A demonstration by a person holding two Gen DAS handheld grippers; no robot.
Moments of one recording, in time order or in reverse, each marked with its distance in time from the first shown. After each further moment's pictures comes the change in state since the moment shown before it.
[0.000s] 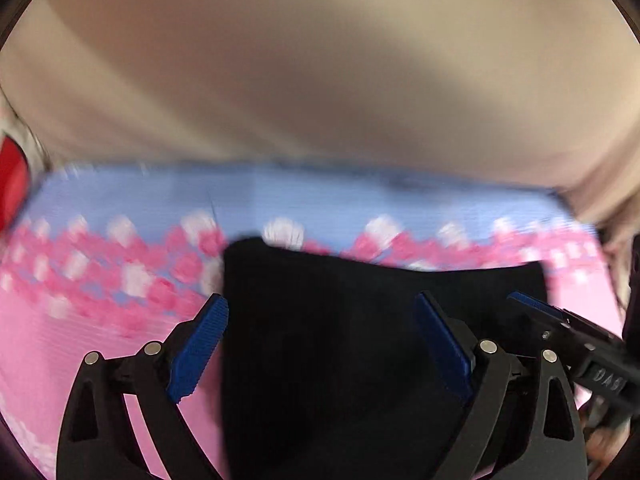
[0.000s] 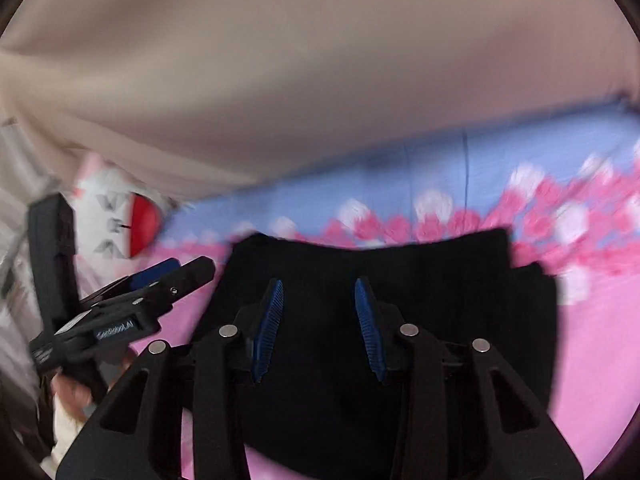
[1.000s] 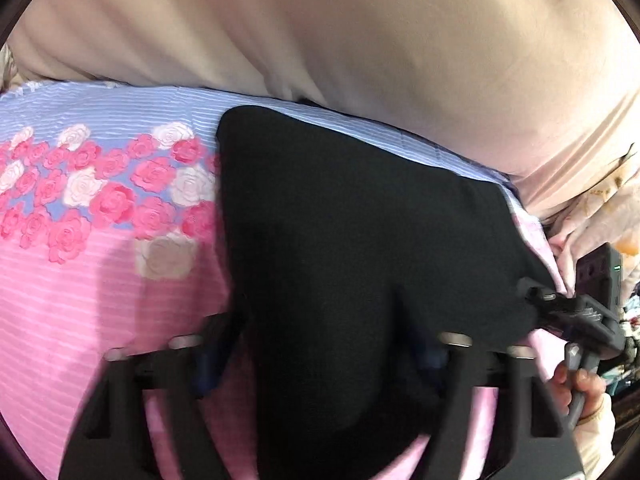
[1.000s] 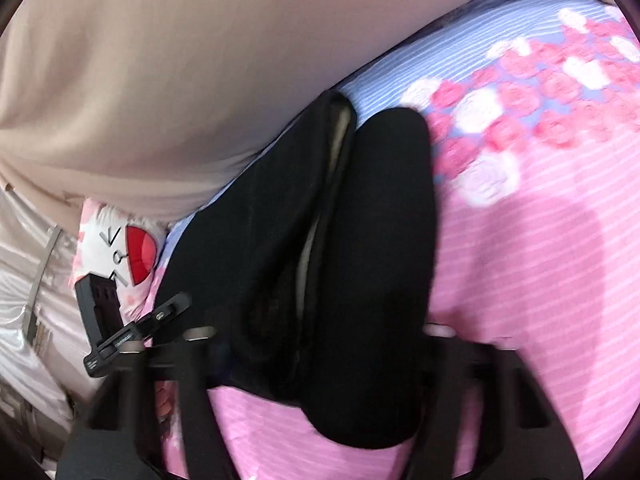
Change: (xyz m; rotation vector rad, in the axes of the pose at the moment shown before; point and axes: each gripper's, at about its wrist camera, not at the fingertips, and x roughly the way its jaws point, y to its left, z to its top) left arm 0.001 0.037 -0.062 -0.049 -0.034 -0.367; right arm -0.029 -0.066 -0.064 0.176 -0.062 0.157
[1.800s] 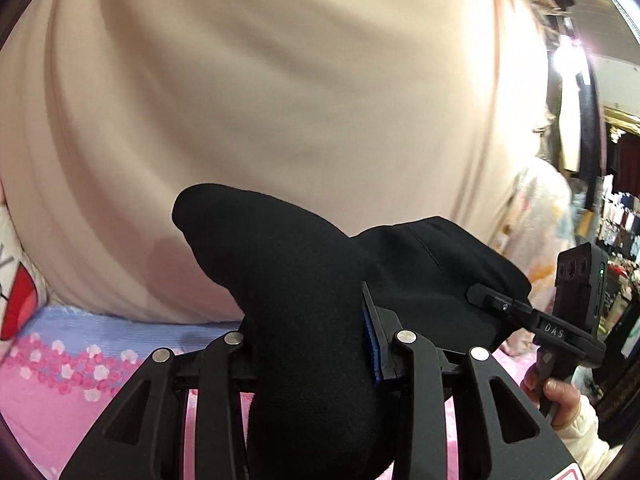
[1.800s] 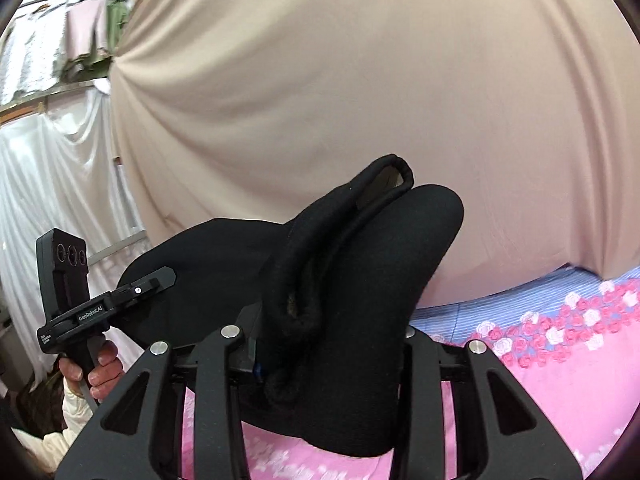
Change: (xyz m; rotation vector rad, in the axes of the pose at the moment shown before) left arm -0.254 -0.158 0.023 0.328 -0.483 -0.009; right arm -0.186 0.177 0.000 -0.429 -0.438 0.090
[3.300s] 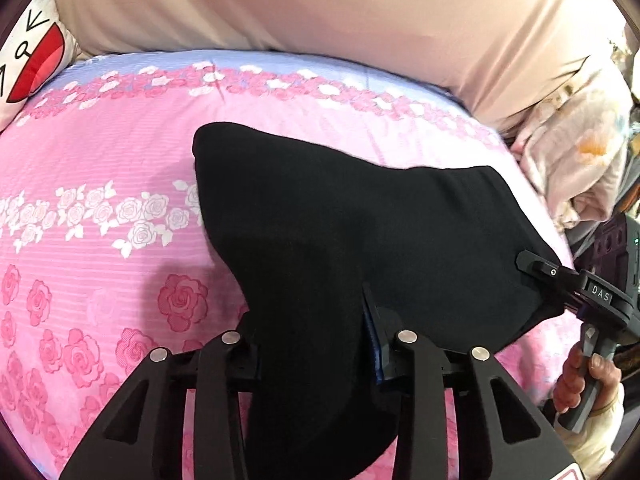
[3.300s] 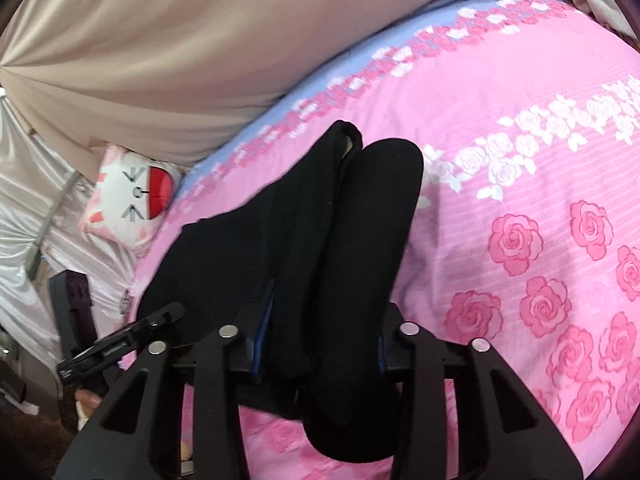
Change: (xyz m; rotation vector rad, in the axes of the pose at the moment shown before) left arm -0.032 0.006 -0.247 -0.226 0.561 0.090; right arm -0.093 -0.040 -0.232 0.384 0.431 -0.136
